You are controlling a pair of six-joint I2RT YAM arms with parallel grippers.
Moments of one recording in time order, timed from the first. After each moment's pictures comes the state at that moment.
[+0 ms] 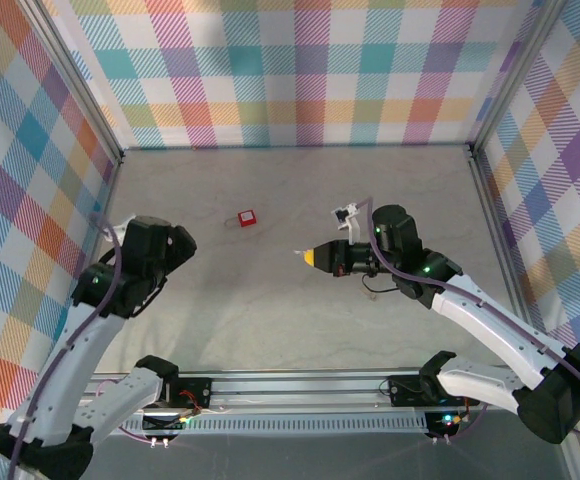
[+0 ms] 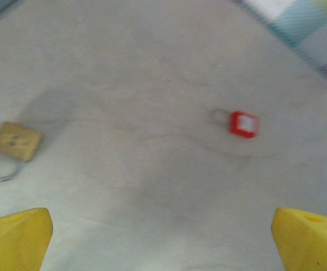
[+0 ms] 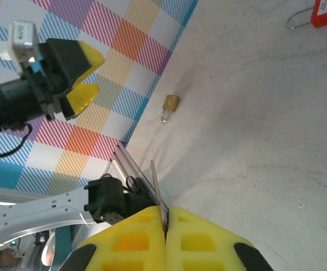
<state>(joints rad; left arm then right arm) -0.32 0.91 1.09 -1.08 -0.38 -0.86 0.67 1.07 0.89 -0.27 -0.61 0.68</state>
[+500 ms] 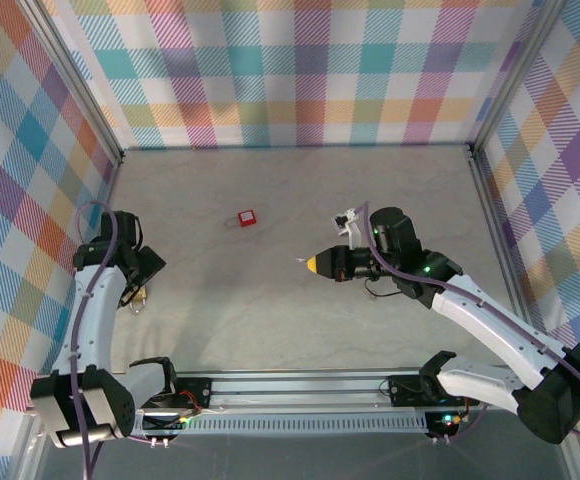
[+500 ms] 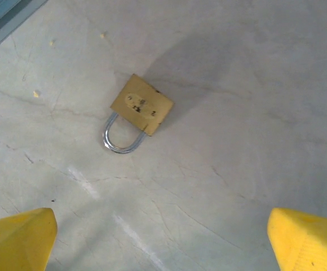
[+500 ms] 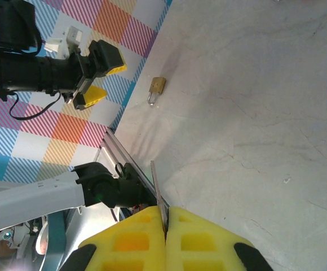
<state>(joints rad) 0.18 1.11 0.96 -1.10 -0.20 -0.68 0.67 1.07 0.89 -0.36 -0.61 0.65</state>
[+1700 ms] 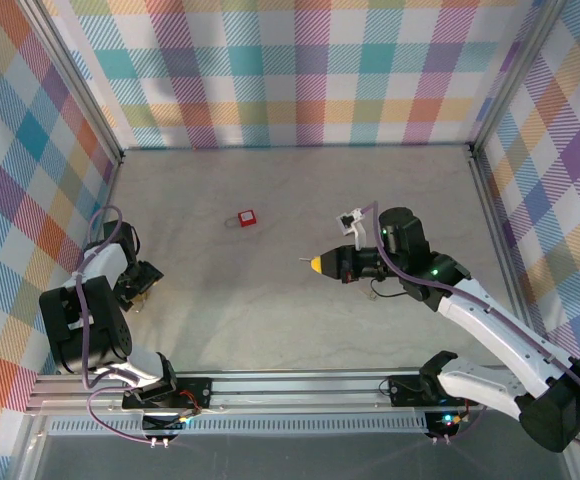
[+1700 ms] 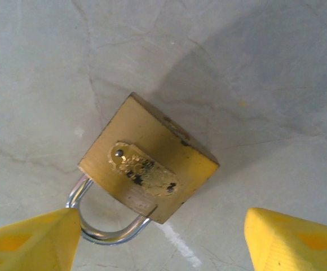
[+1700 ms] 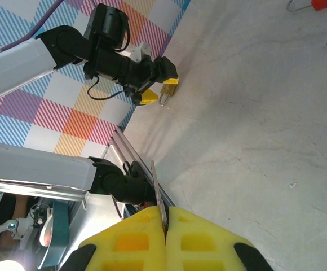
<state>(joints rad) 0.33 1.49 0.85 -0.79 -0.10 -0.60 0.63 1.02 0.88 -0.35 -0.67 0.61</state>
